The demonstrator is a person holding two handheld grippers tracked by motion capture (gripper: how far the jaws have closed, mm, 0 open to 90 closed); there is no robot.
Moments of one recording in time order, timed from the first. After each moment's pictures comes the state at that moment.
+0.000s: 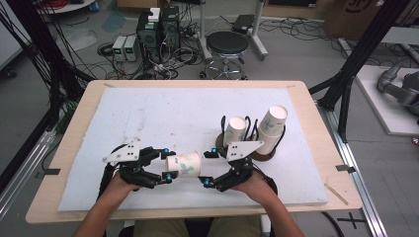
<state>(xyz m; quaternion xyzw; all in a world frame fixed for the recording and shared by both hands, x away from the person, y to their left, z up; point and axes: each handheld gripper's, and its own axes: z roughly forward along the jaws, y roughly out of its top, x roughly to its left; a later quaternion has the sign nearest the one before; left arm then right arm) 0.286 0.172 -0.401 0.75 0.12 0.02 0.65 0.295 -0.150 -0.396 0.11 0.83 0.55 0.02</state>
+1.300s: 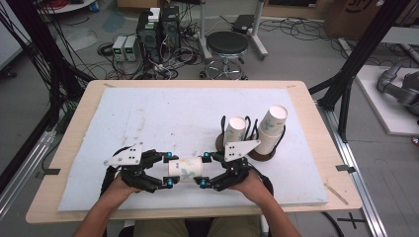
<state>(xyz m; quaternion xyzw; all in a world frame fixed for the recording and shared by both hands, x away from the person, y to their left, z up) 0.282 0.166 -0.402 0.75 0.09 0.01 0.66 0.299 -0.142 -0.401 0.08 0.81 0.58 -0.03</state>
